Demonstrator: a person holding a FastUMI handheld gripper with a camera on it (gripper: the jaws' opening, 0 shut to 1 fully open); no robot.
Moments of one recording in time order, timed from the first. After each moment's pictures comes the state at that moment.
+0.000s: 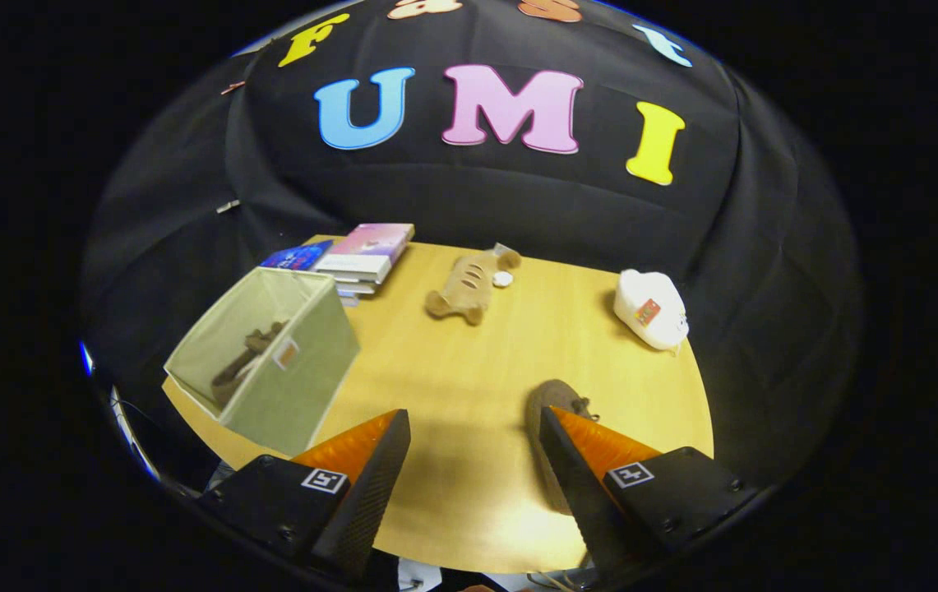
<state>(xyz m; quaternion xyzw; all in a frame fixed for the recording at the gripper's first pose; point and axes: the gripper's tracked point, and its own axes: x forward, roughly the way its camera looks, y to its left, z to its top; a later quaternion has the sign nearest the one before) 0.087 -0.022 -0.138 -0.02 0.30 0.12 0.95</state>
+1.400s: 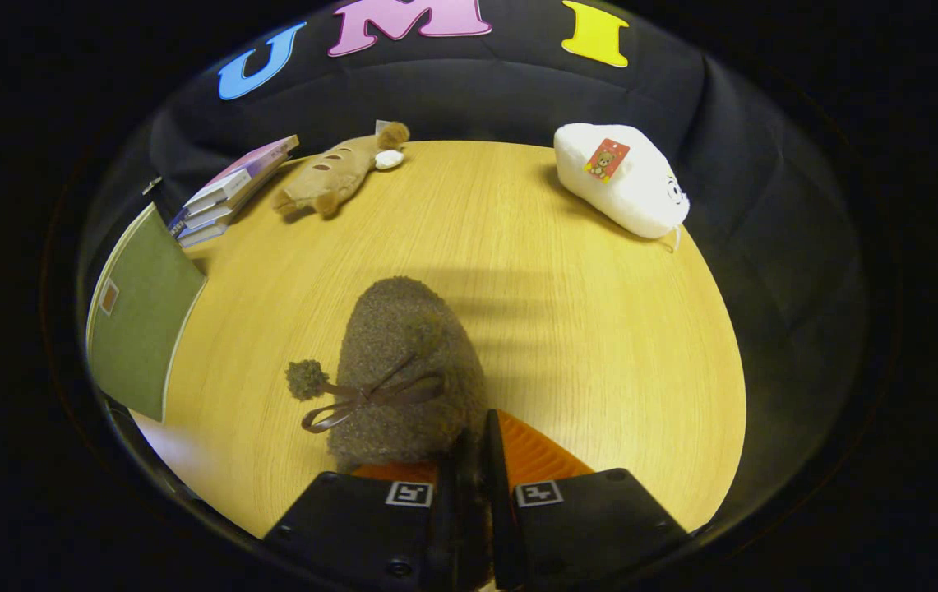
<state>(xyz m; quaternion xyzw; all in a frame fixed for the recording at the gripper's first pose) 0.167 -0.132 -0.318 0.00 0.42 0.06 0.90</state>
